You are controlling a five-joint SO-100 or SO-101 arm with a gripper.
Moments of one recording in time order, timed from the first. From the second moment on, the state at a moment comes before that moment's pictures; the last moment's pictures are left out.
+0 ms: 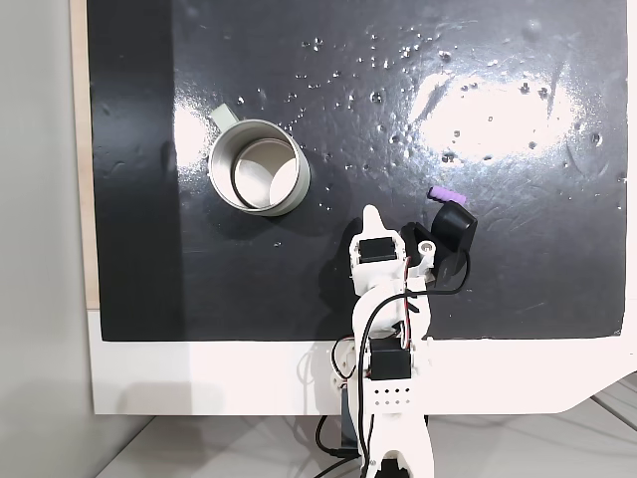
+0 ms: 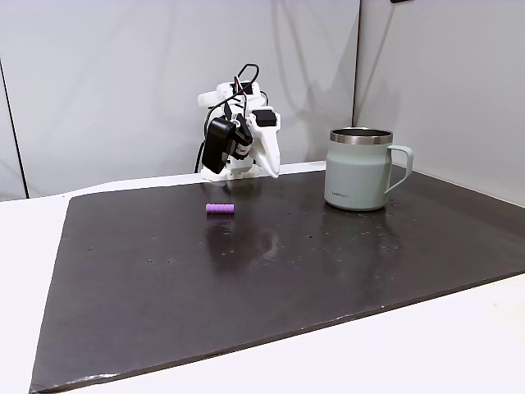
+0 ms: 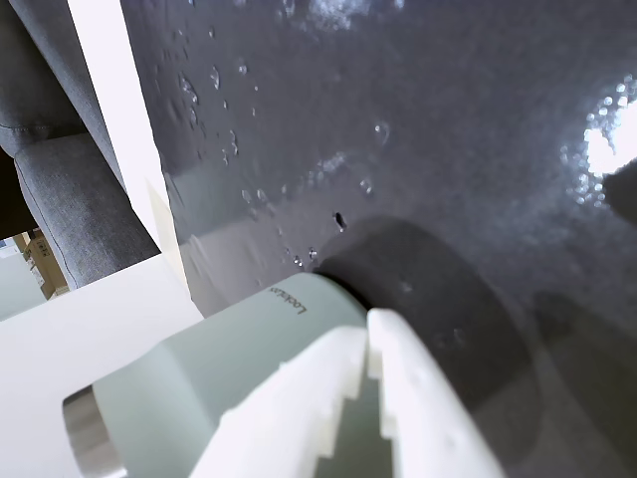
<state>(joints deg) -4.2 189.0 177.7 45.1 -4.0</state>
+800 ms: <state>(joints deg) 0.1 189.0 172.9 50.3 -4.1</state>
